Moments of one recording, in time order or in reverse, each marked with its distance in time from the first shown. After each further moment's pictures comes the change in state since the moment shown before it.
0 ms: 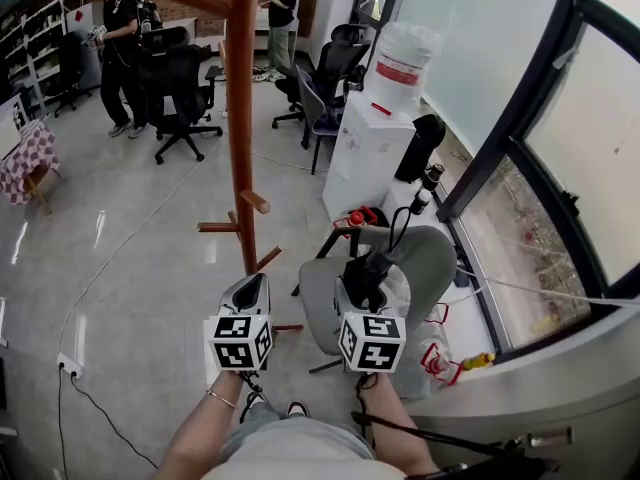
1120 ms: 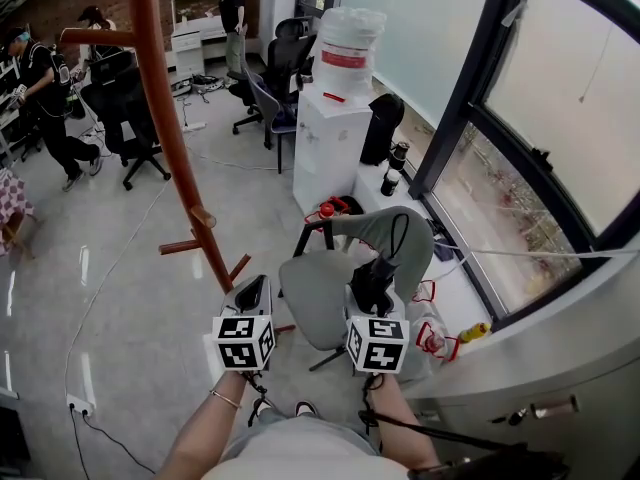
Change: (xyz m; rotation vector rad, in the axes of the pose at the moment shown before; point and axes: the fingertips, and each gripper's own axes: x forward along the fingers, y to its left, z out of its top) left arm 0.039 -0.056 -0.007 0.098 0.058 -0.141; right arm -0.032 -0.076 -0.038 0.075 0.044 -0.198
